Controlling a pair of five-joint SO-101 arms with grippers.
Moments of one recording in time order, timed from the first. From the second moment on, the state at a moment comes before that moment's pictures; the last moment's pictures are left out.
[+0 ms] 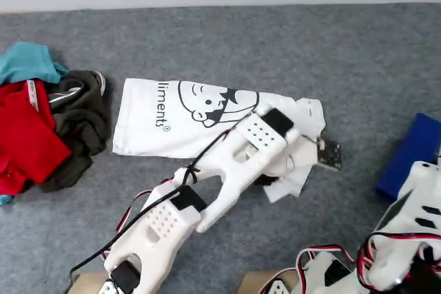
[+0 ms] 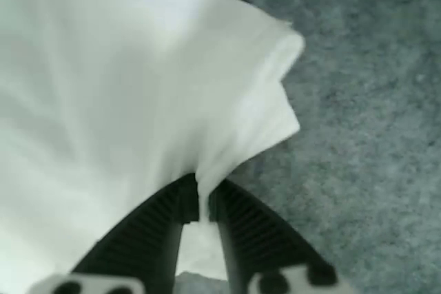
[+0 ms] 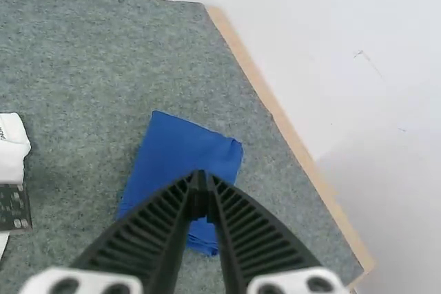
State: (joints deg) left arm 41.8 44.4 -32.7 96.3 -42.3; right arm 41.1 -49.9 -17.7 100.3 28.2
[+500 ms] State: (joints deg) left arm 34.5 44.9 -38.2 89.9 -42.3; right arm 41.1 -49.9 -17.7 100.4 28.2
